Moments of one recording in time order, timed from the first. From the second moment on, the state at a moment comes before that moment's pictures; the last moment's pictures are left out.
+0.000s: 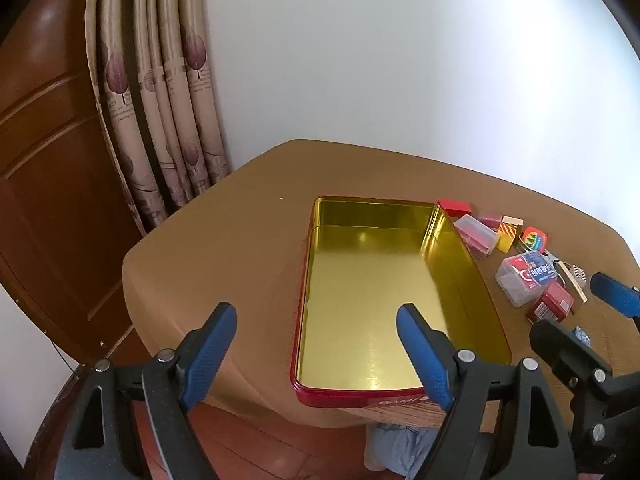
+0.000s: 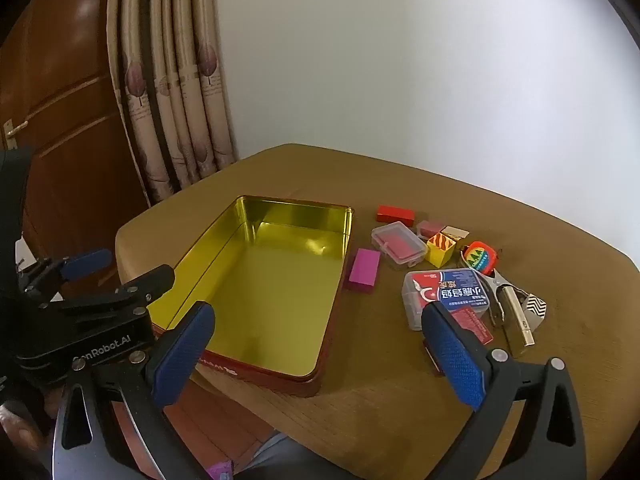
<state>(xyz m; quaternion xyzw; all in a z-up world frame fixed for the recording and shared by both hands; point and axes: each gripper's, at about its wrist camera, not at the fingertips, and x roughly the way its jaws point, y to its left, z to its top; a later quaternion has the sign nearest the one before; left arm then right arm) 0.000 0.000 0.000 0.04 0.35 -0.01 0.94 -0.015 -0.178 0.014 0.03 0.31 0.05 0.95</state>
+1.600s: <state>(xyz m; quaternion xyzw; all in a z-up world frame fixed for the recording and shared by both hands) -0.003 -0.230 -0.044 -0.03 0.57 -0.25 0.78 -0.144 -0.482 -0.044 0.20 0.34 -0.16 0.90</state>
